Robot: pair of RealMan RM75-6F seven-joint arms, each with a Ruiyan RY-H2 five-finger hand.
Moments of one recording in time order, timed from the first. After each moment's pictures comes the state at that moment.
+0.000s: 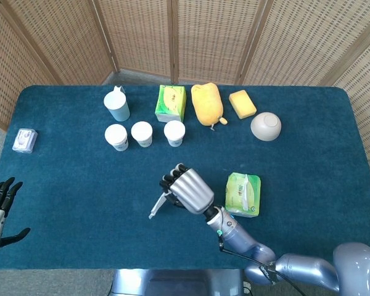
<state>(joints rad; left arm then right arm) -0.02 -0.99 0.02 -1.81 1.54 1.51 0.16 0.77 -1.74 0.23 -1.49 -1.63 1.16 -0.27</state>
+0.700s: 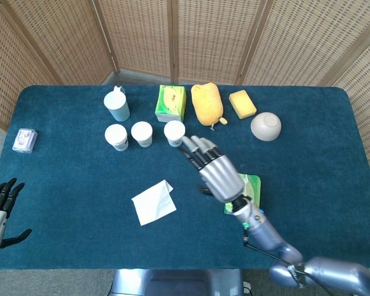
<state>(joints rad) -0.02 -0.99 0.02 -1.82 1.56 1.51 0.17 0.68 -1.48 0.24 -1.68 -1.54 1.23 -0.39</state>
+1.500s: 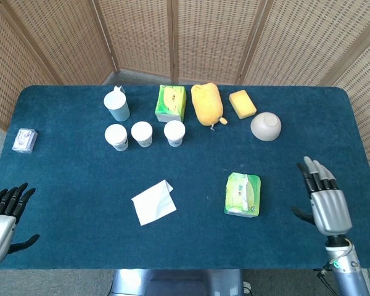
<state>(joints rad) -0.01 -0.99 0.06 -1.85 1.63 1.51 0.20 0.22 -1.22 0.02 -1.65 -1.52 1.59 -0.17</state>
